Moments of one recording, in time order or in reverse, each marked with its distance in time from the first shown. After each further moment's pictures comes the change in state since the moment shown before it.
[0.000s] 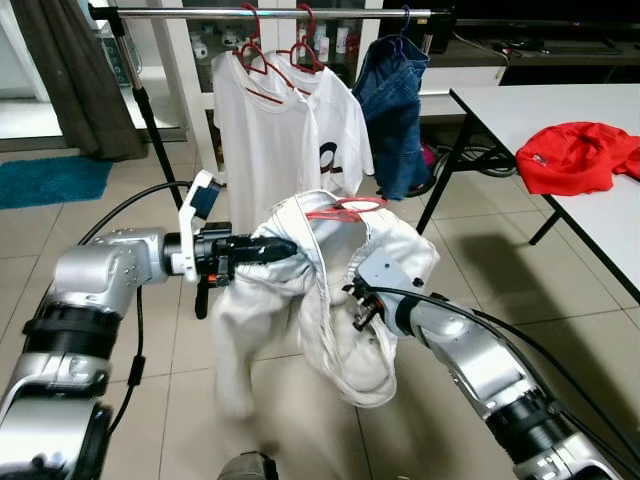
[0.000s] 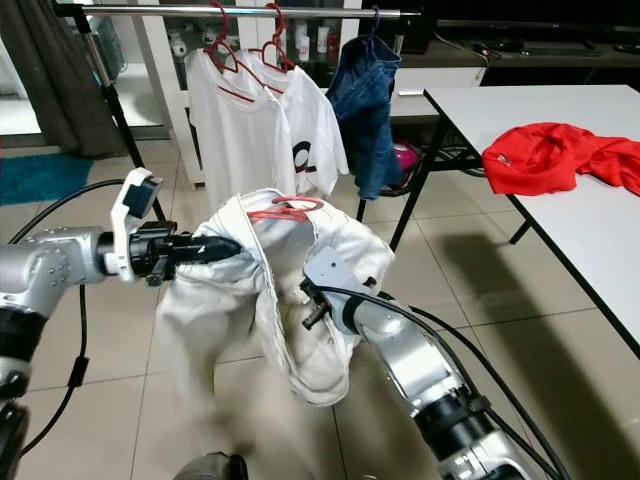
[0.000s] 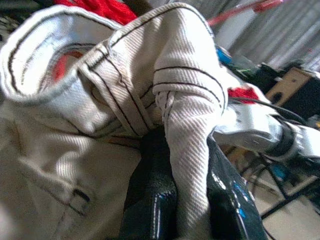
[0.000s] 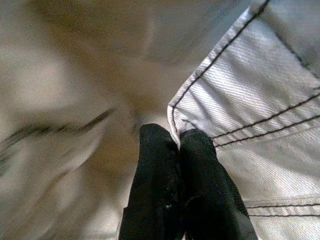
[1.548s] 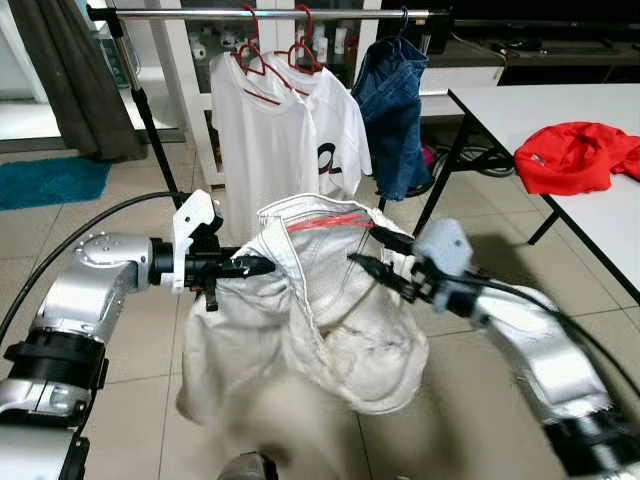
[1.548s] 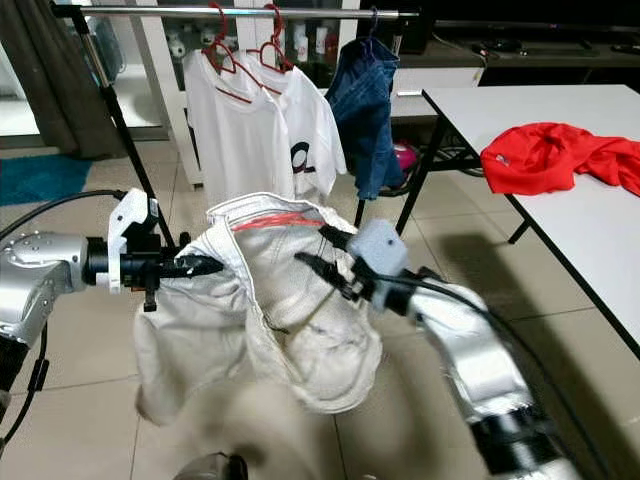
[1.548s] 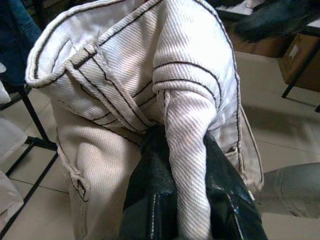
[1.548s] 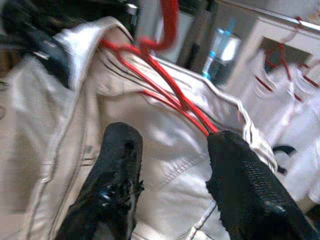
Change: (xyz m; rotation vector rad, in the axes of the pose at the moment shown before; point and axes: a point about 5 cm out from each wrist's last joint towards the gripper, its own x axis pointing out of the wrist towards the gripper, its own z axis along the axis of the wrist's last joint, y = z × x) left arm -0.018 0.014 -0.009 0.425 0.186 0.247; right arm -0.068 -0.033 0.033 -0.054 -0.486 0.176
